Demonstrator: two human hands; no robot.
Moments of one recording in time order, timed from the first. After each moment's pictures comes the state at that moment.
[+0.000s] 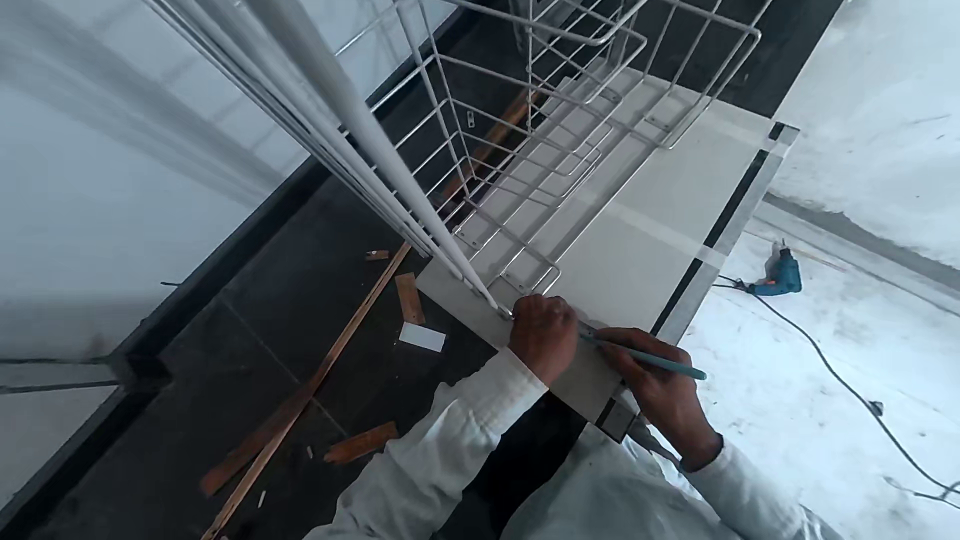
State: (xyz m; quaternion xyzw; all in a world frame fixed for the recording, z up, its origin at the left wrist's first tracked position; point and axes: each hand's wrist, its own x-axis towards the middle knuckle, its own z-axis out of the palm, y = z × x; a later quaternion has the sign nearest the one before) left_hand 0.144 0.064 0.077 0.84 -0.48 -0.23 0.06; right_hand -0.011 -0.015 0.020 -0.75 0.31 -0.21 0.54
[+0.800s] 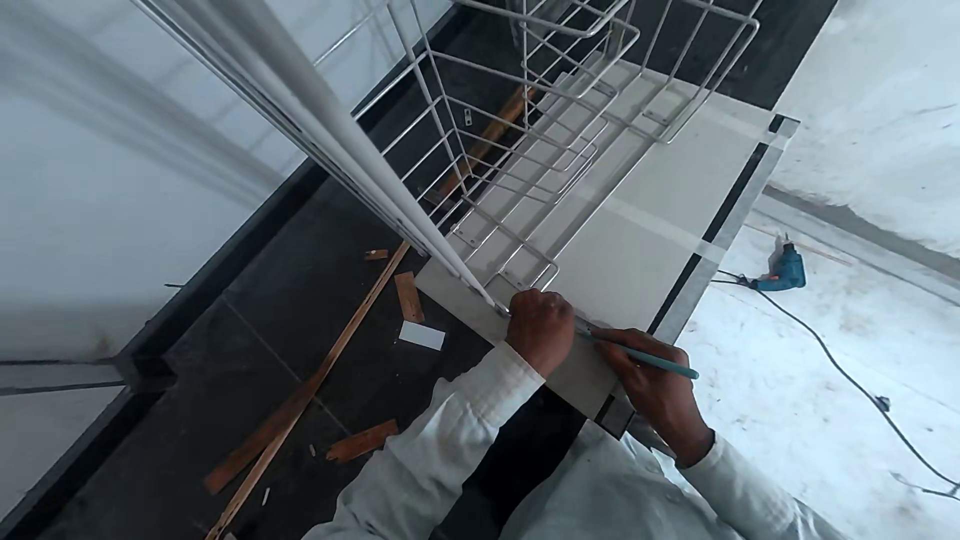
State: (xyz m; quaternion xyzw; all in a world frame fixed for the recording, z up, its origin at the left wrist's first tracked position) left_hand 0.150 0.055 0.086 0.84 -0.47 -0.29 0.01; right_hand -0.010 -0.011 0.014 -0.80 0.29 -0.24 0.47
